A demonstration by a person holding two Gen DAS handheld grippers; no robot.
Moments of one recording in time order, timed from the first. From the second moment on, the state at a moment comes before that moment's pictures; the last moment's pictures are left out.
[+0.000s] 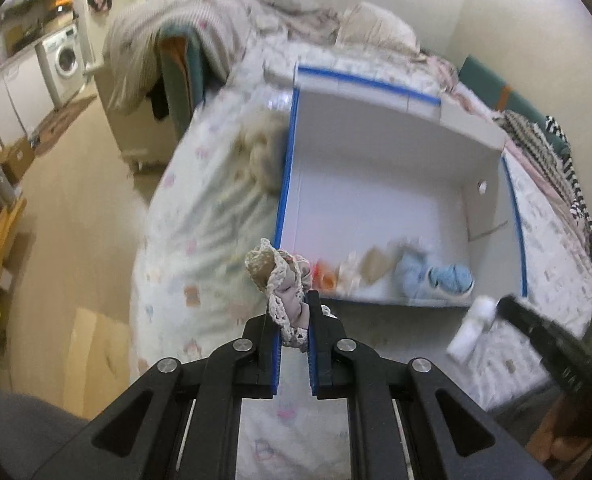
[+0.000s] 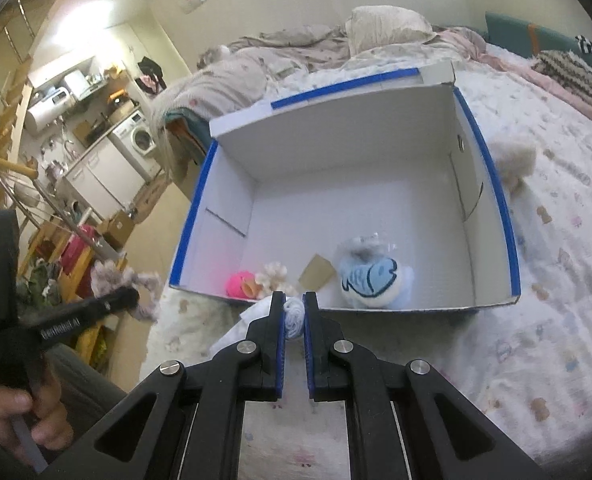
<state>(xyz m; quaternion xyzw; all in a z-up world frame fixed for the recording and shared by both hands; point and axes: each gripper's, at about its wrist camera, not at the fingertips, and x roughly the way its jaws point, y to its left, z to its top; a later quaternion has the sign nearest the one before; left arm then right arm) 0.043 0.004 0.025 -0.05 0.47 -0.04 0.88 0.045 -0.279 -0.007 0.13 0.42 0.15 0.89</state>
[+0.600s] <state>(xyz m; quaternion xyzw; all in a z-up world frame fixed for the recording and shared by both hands) 0.120 -0.028 0.022 -0.03 0.48 -0.07 0.88 0.094 -0.293 0.003 0.14 0.41 0.14 0.89</state>
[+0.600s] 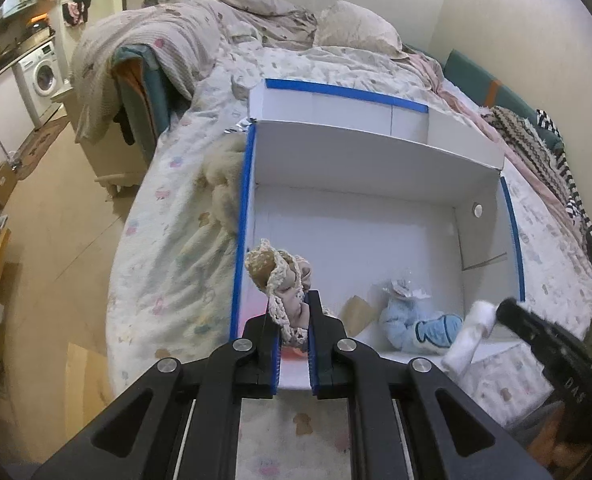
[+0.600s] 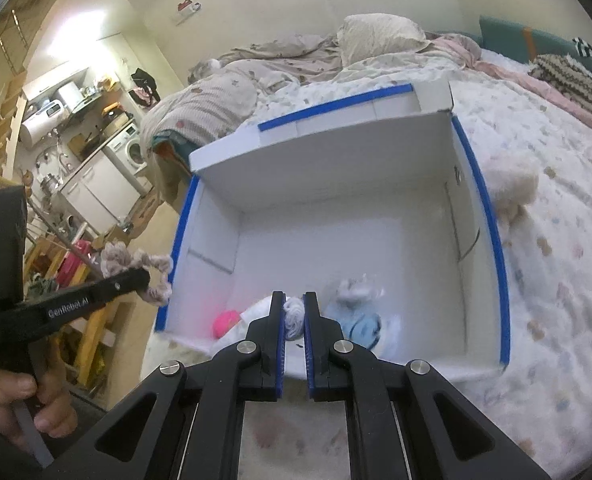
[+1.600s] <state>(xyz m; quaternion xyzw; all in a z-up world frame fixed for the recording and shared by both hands) 0.184 -0.062 -0.061 -0.02 0.52 -0.09 0.85 0.182 -0.276 -0.076 0.12 0.52 0.12 0.84</state>
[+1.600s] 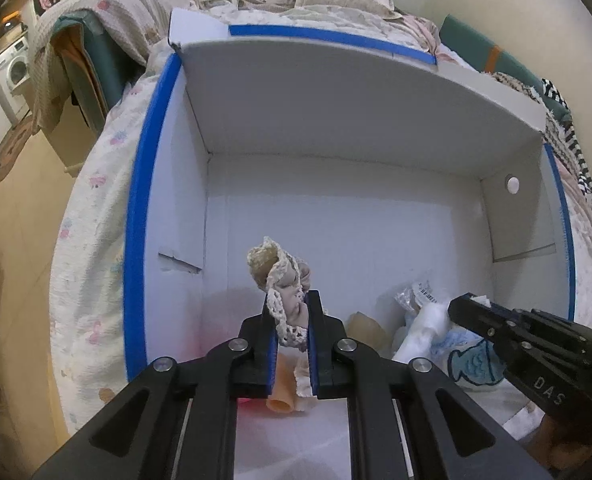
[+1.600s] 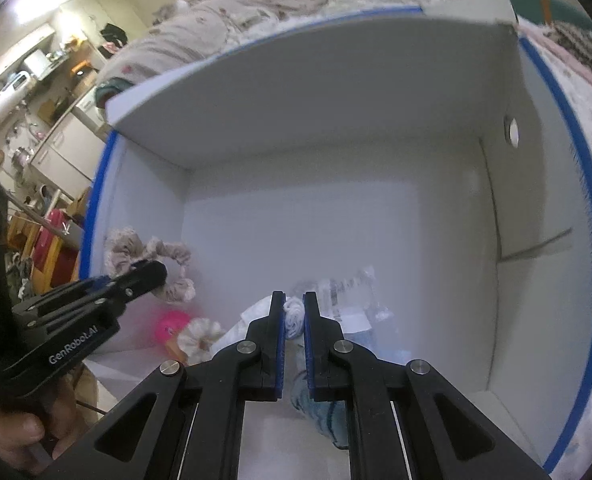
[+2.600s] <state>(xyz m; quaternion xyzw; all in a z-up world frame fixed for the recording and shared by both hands) 0.165 -0.054 -0.041 -0.03 0.48 -0.09 0.87 0.186 -0.276 -0.075 0.13 0.53 0.10 0.83</state>
